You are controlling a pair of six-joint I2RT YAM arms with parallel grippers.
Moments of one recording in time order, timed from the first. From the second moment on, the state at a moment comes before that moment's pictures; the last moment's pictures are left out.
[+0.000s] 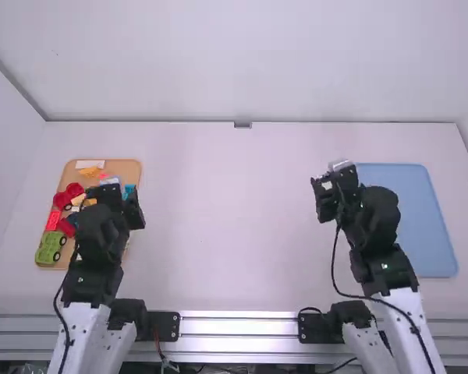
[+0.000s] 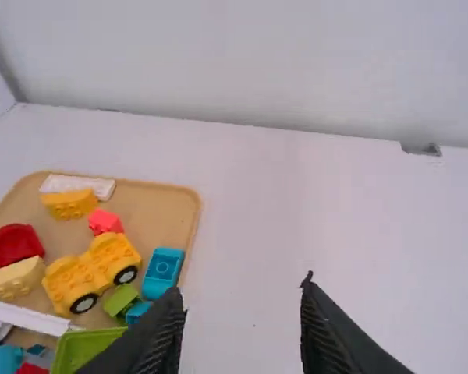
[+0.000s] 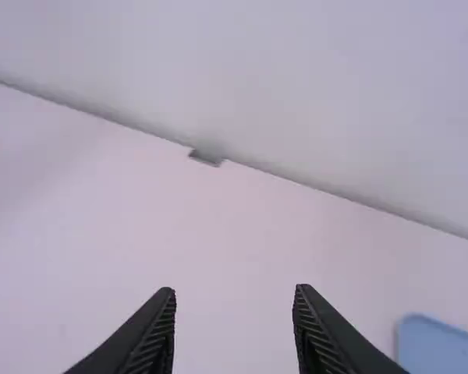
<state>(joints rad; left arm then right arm) 0.04 0.59 0.54 -0.33 -0.11 -0.09 0.17 0.77 0.72 -0.31 -0.20 -0.21</state>
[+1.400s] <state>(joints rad) 0.52 1.46 1.33 -0.74 -0.06 -0.28 0.51 1.82 1.61 -0.47 -0.74 -0.67</state>
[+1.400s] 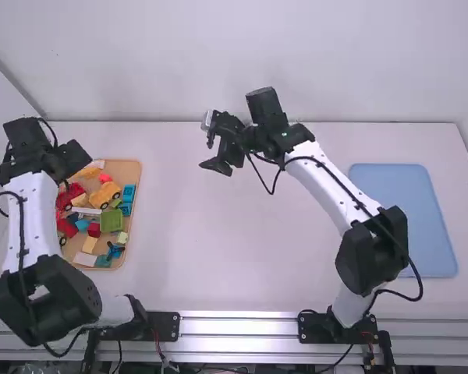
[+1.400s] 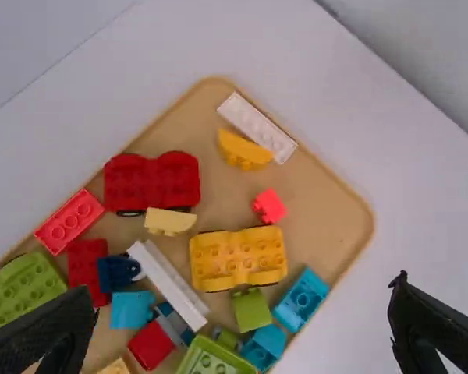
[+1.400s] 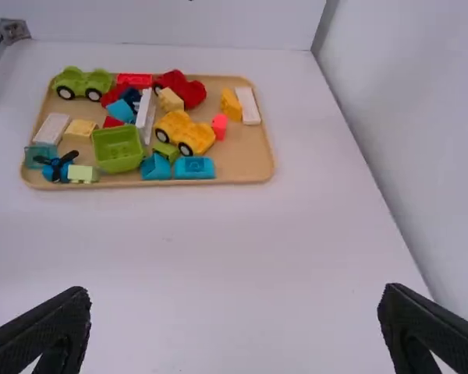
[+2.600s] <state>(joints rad) 0.61 1.69 1.50 -1.04 -0.11 -0.11 0.52 1.79 1.54 -0.31 -0.74 -0.57</state>
